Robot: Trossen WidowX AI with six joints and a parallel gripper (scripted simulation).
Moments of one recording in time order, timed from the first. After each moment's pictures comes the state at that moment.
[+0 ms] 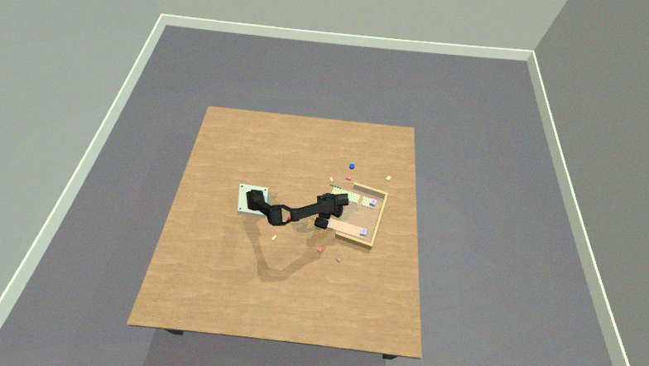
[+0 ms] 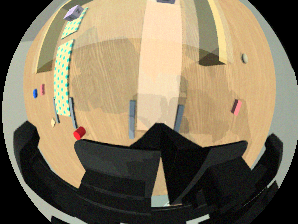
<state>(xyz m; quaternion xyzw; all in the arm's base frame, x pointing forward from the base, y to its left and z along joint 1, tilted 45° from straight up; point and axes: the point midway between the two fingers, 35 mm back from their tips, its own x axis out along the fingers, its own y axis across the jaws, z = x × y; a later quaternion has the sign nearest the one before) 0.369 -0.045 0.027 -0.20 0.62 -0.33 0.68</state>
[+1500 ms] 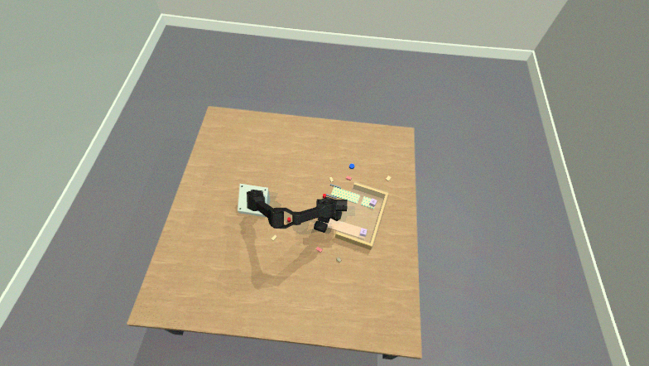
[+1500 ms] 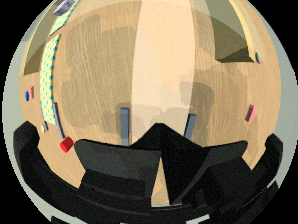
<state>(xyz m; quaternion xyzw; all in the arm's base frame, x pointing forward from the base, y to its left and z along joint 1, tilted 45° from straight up) 0.367 -0.075 -0.004 -0.20 0.62 -0.33 0.68</state>
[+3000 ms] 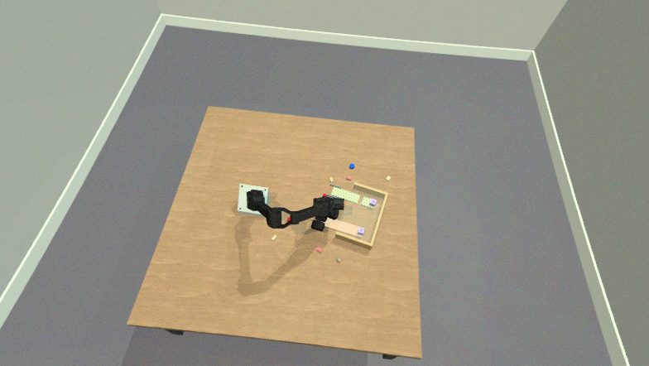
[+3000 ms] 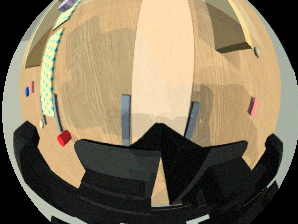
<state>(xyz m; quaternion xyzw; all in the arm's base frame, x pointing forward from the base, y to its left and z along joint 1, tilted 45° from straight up) 0.353 -0.073 -0.008 -0.21 0.62 -0.33 0.68</state>
